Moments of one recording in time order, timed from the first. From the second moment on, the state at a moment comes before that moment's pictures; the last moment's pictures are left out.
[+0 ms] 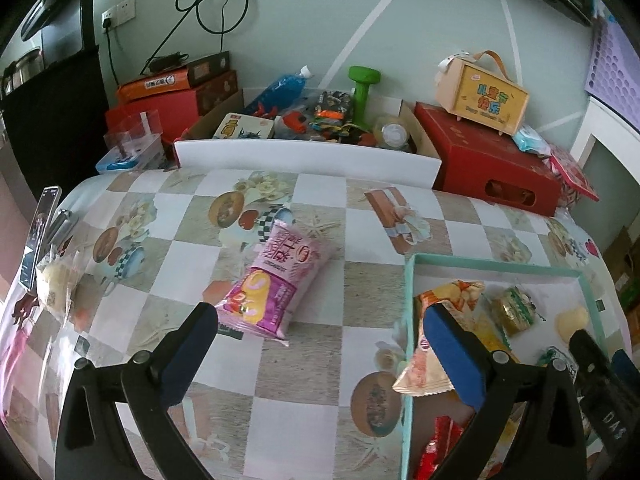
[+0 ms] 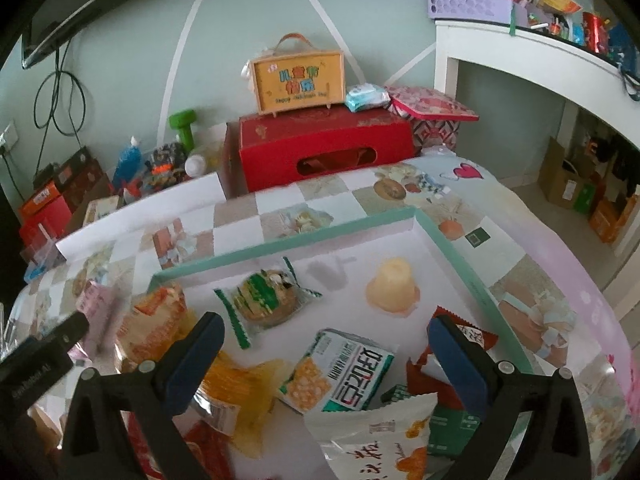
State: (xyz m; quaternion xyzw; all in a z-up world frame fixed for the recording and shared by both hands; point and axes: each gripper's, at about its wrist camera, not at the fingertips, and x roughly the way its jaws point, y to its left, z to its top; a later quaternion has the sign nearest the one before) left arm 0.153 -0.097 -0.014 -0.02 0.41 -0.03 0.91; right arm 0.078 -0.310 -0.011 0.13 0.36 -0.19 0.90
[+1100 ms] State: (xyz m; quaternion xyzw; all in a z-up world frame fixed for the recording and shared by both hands) left arm 0.160 0.073 -0.009 -0.08 0.42 0.10 0.90; right arm 0.116 -0.150 0.007 0.10 0.32 -0.05 0.94
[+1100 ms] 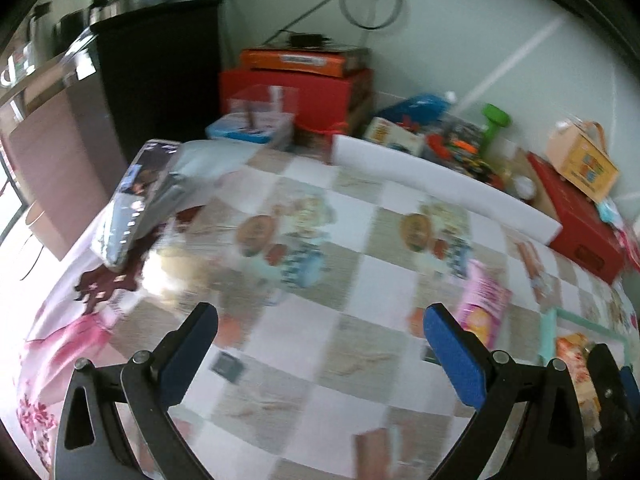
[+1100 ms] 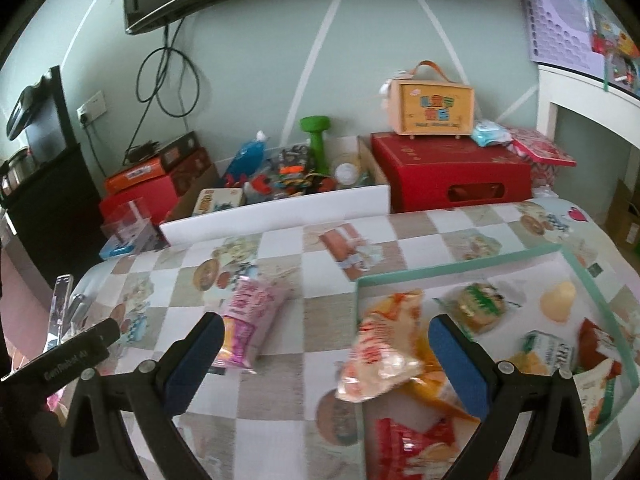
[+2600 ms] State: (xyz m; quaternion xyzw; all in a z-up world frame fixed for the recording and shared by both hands) left arm 0.189 0.172 -0.064 -0.14 0.40 0.18 0.89; right arm 0.186 -0.080 -0.060 0.07 0.37 0.03 0.93
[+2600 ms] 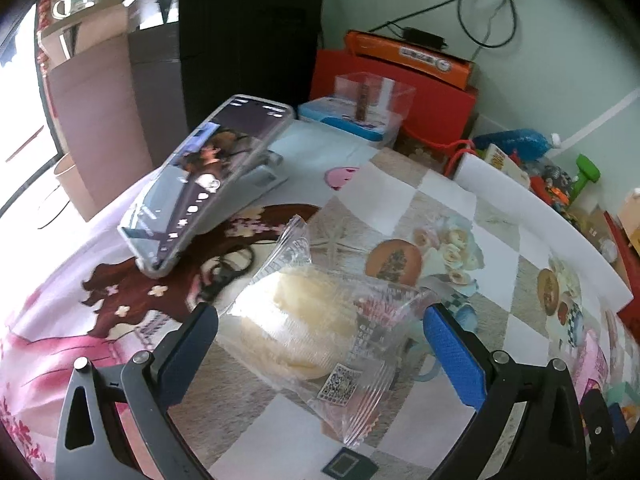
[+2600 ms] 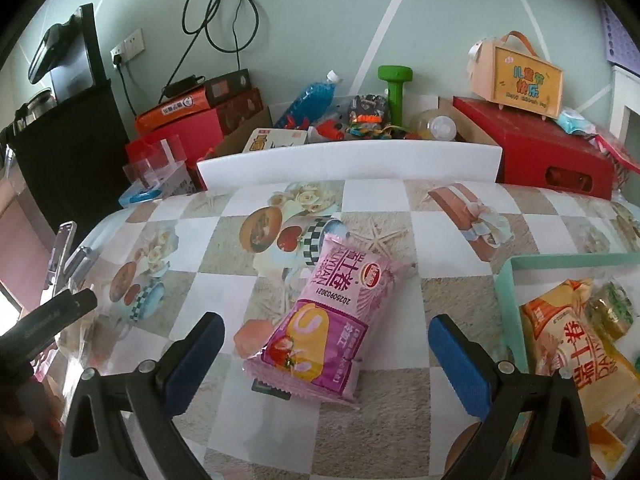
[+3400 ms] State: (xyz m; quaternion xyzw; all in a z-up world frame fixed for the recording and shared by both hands) left arm 0.203 0.124 -0.062 -0.09 0.42 0.07 0.90; right arm 0.193 -0.090 -0.076 0.11 0.40 0.03 0.91
